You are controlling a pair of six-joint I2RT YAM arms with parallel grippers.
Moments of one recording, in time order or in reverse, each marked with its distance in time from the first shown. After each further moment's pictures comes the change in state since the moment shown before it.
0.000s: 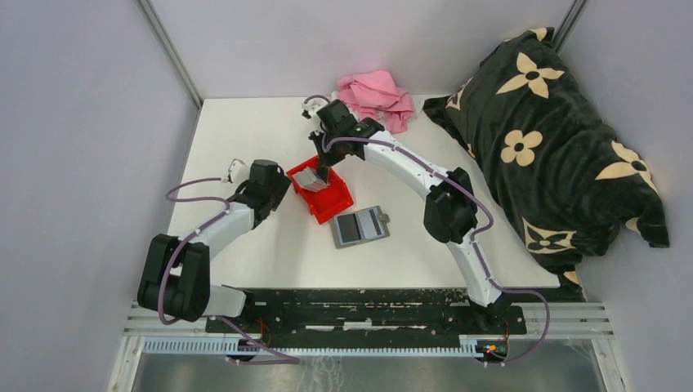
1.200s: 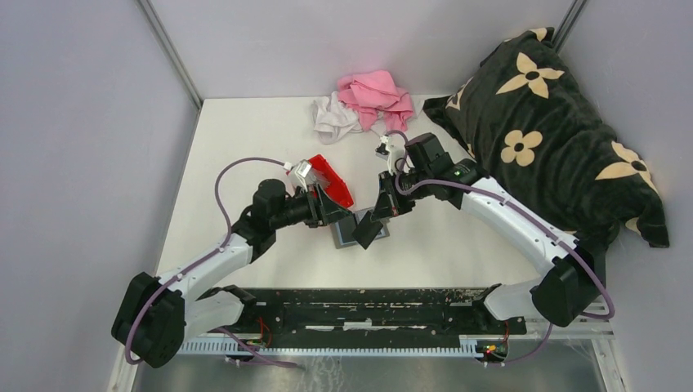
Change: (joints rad) left arm -0.243 -0.316 -0.179 0.321 0.843 0.394; right arm -0.137 -0.928 -0.964 0.001 -0.475 0.195
